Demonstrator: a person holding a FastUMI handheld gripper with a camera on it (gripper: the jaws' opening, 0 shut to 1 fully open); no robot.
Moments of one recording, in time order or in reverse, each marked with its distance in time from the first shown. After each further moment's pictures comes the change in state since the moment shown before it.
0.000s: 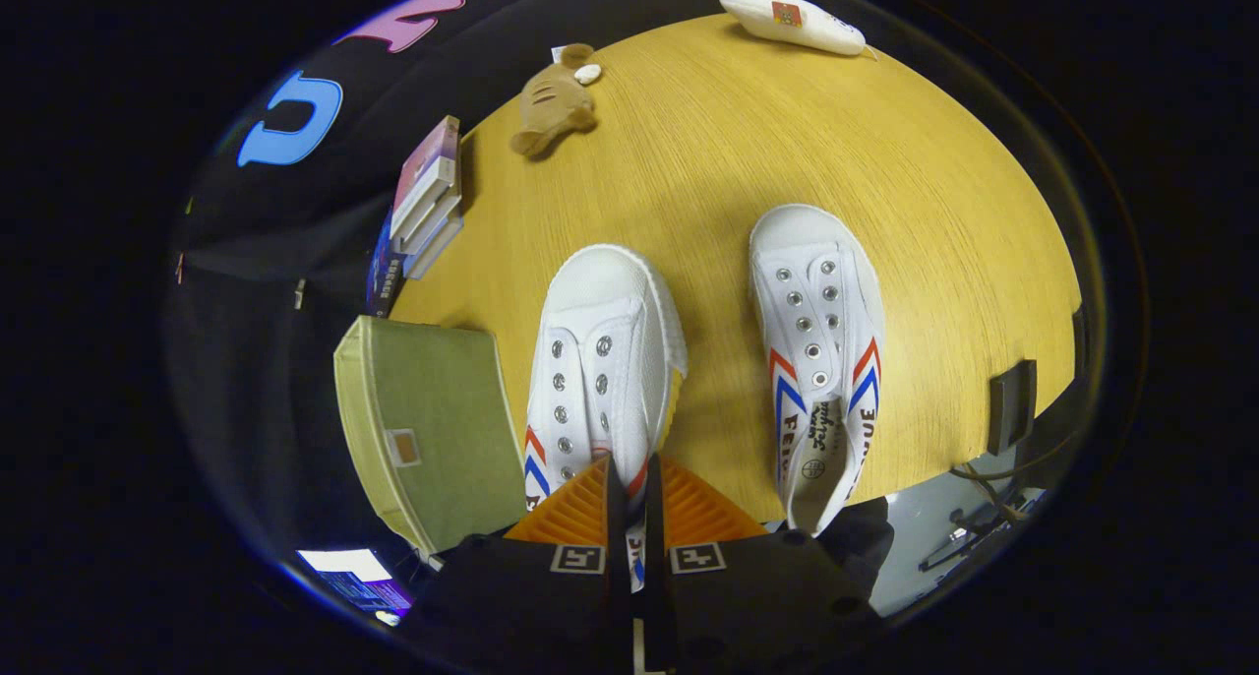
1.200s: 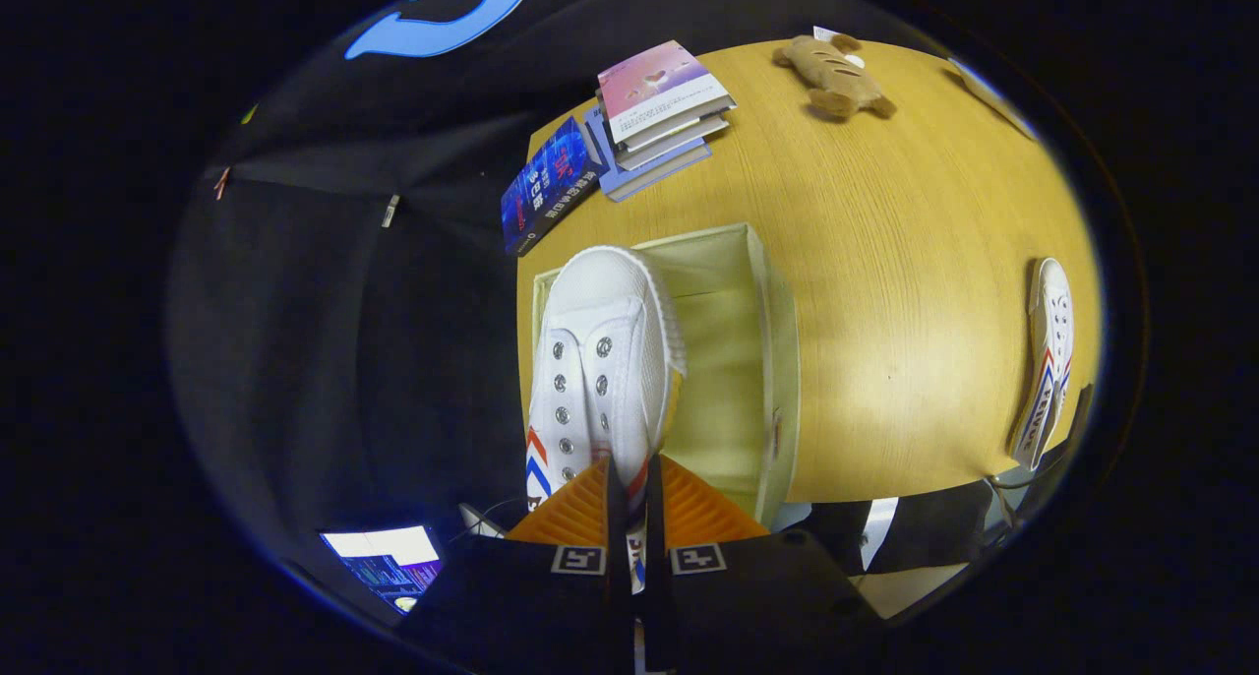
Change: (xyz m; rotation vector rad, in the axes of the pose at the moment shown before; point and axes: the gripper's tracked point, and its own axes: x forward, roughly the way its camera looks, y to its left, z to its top) arm 0.056 0.269 -0.073 -0.148 0.153 0.126
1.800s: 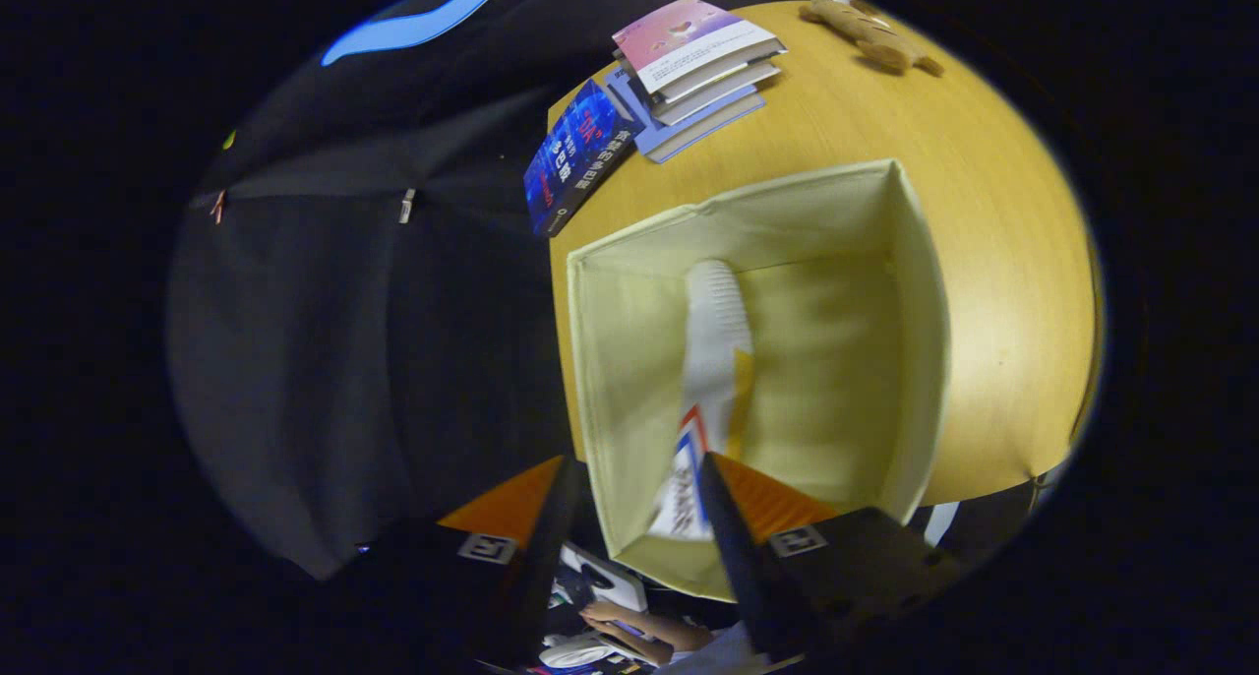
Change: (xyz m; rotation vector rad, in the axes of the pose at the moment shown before) arm 0.053 0.056 -0.006 0.071 0.084 0.177
